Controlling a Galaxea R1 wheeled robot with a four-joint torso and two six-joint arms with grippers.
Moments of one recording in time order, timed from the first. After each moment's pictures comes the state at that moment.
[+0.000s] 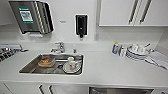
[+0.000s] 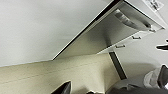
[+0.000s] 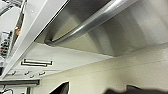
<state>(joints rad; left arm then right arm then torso) 0.88 1.88 -1.08 0.05 0.14 -0.13 -0.86 1.84 -1.11 0.00 -0.04 0.53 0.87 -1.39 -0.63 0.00</state>
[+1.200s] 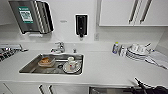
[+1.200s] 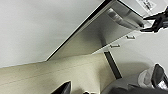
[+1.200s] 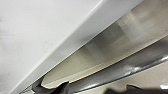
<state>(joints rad) 0.88 1.91 -1.08 0.06 0.14 -0.13 -0.57 2.06 -1.41 0.00 -0.38 0.95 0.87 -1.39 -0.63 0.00</state>
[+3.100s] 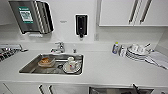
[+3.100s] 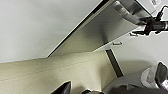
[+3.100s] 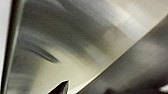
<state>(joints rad) 0.92 1.97 -1.15 0.06 0.13 -0.12 -0.74 2.20 -1.65 0.05 -0.18 0.92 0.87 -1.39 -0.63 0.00</state>
